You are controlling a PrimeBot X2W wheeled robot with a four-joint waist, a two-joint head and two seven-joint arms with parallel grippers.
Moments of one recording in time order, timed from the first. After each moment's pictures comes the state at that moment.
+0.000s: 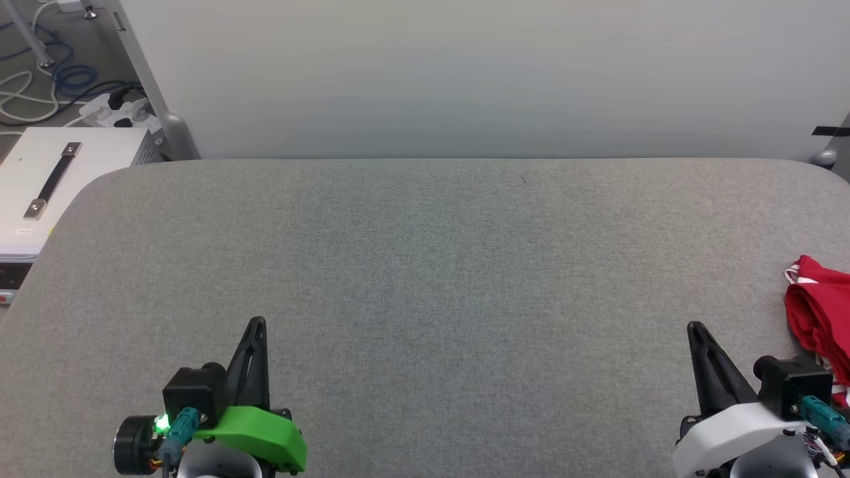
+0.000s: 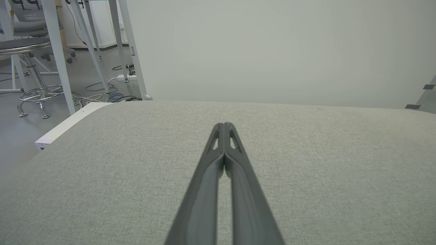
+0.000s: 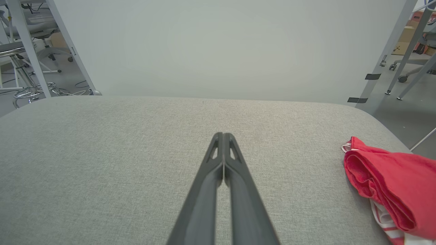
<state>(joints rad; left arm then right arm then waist) 0.02 0.22 -0.21 0.07 -0.30 0.13 -0.18 0.12 -0.05 -0.04 -0.13 0.08 0.13 0.04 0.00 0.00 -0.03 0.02</state>
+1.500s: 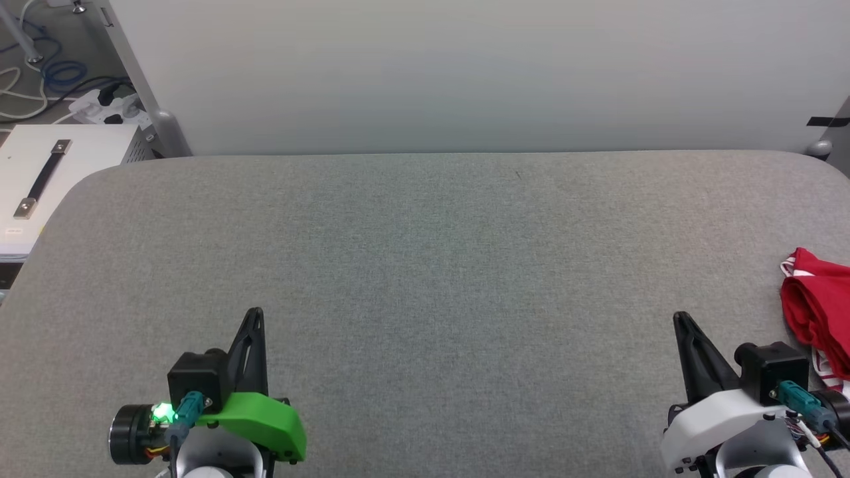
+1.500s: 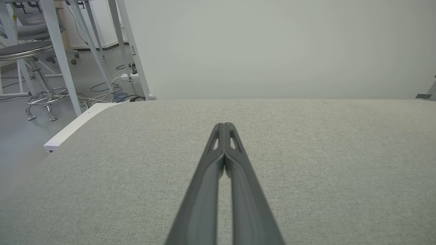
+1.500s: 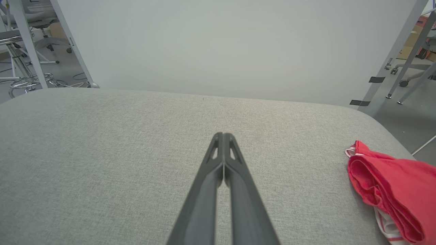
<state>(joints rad) 0.02 0.13 -0.10 0.03 -0.15 0.06 -0.09 0.06 -0.05 -0.02 -0.07 0.04 0.13 0.02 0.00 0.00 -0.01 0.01</state>
